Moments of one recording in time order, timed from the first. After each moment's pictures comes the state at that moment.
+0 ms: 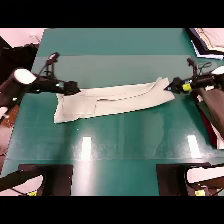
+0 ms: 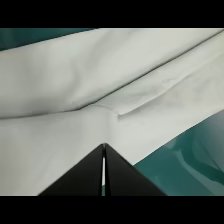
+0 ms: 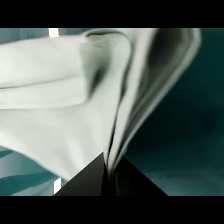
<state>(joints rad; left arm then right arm) -0.16 -1.28 1.11 0.92 -0.91 -1.33 -0.27 -1.60 1.33 -0.76 1.30 1.13</state>
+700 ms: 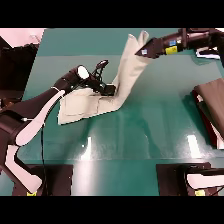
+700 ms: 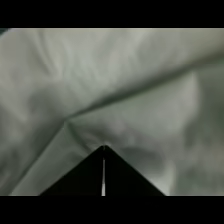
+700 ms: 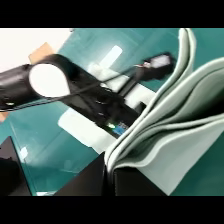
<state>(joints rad) -0.44 -1.83 1.57 0.91 -0.92 -1.38 0.15 -1.52 1.84 -0.61 1.37 1.16</state>
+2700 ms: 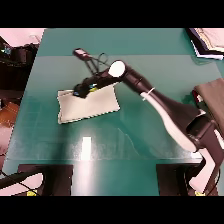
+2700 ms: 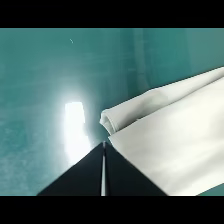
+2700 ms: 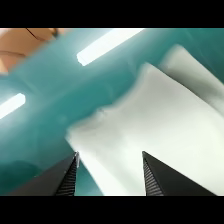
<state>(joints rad) 0.05 -1.28 1.69 1.44 -1.35 -1.39 0.66 -1.90 1.92 -0.79 1.00 1.13</state>
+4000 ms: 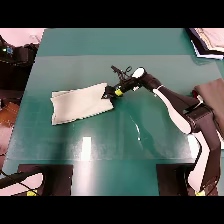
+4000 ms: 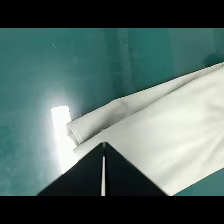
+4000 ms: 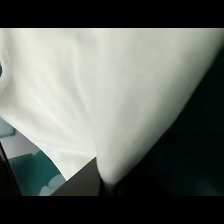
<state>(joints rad) 0.05 -1.28 1.69 1.38 -1.35 -1.39 0.44 -2.05 1.77 -0.58 1.13 1.27</state>
